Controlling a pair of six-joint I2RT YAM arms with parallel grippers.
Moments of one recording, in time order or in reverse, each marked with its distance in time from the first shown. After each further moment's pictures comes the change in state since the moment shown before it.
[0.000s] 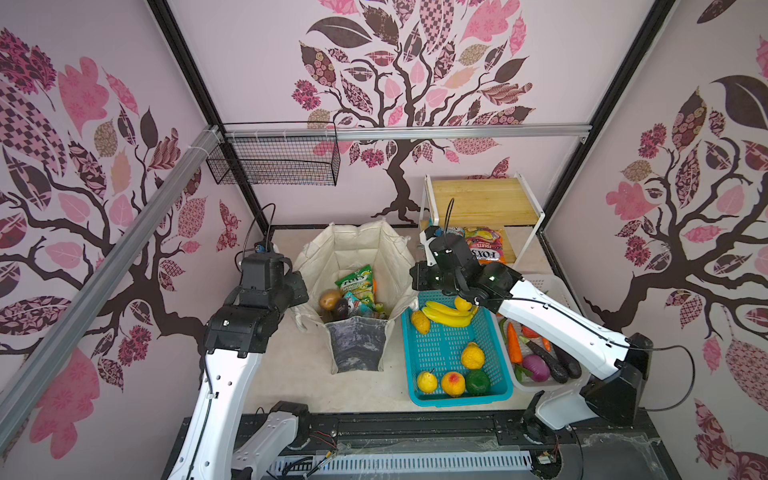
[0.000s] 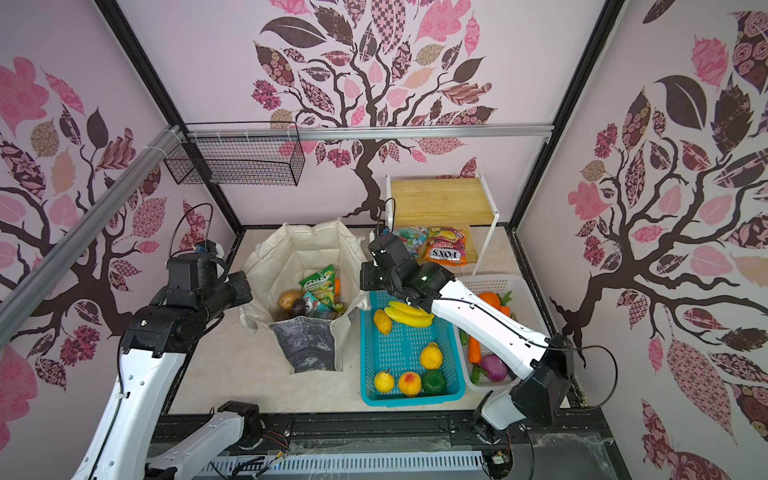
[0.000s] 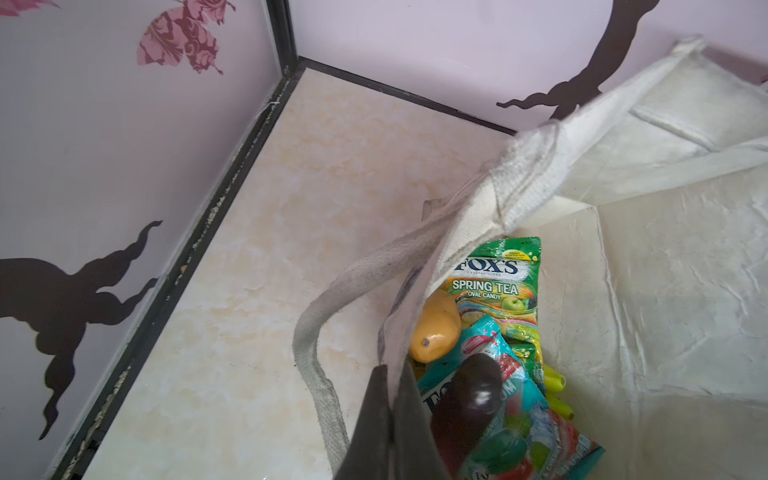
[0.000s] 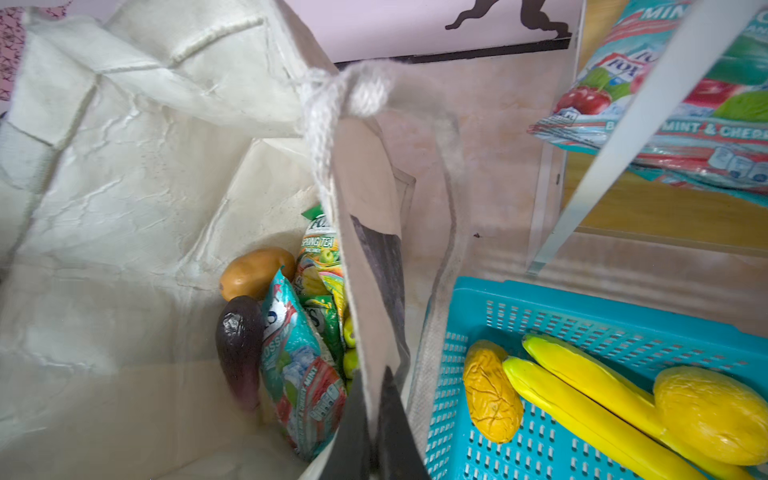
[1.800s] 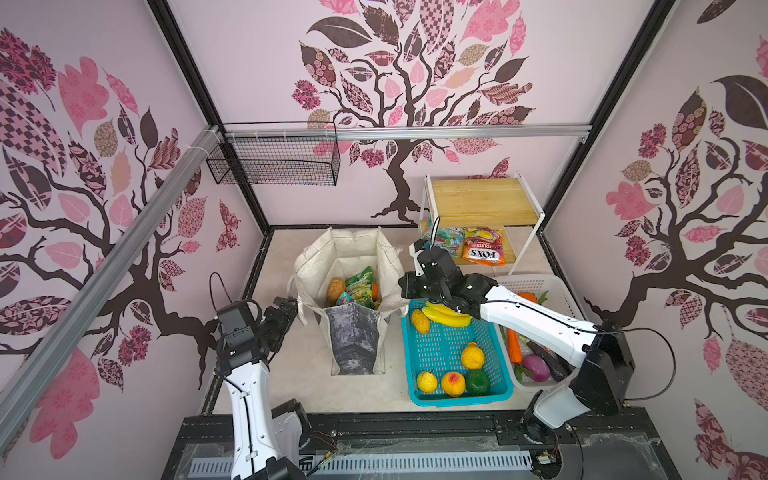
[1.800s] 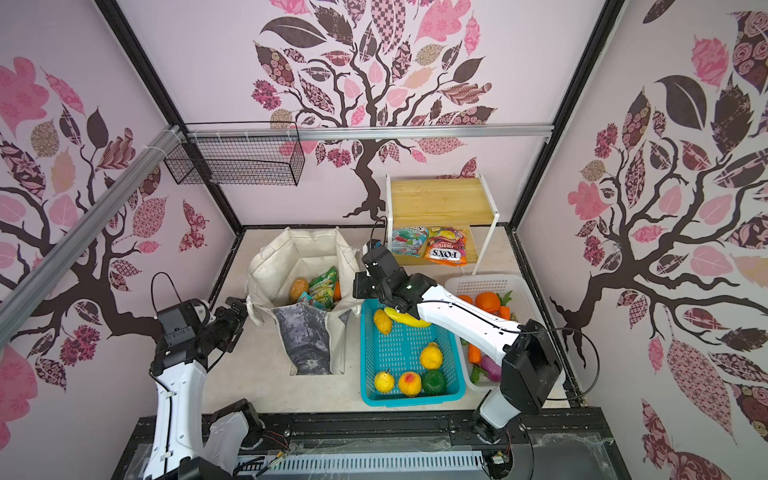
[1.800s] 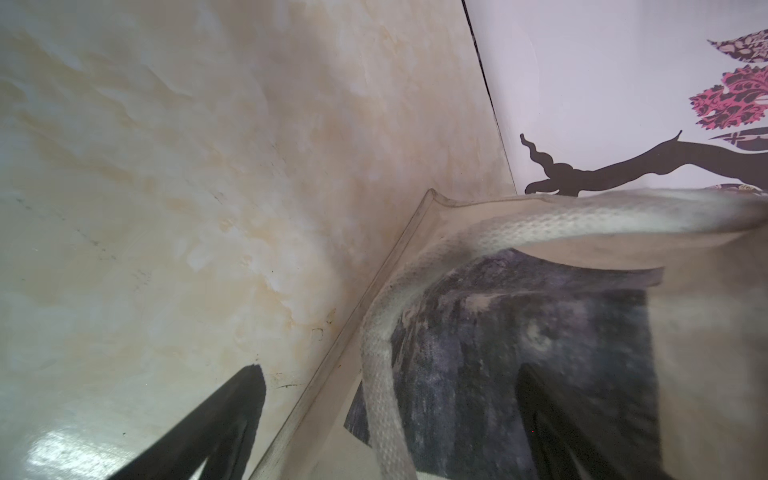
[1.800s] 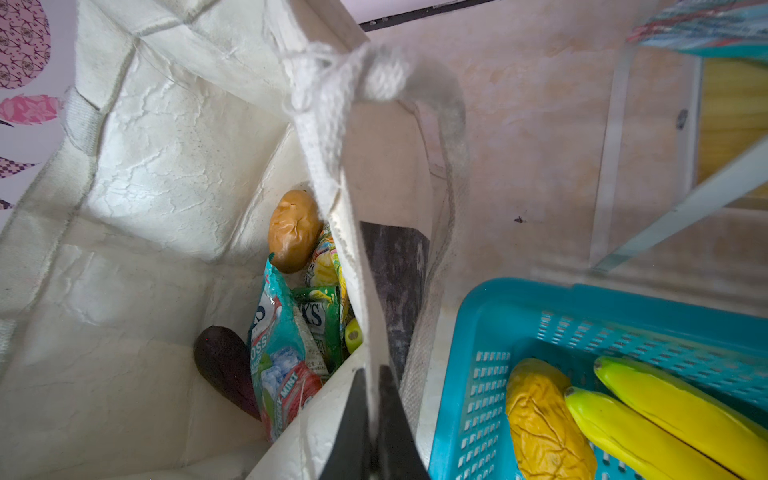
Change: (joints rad) left arm 0.594 -0.130 -0.670 0.432 0.692 -0.393; right arm 0.003 0.066 -0.187 0.251 -0.072 0.059
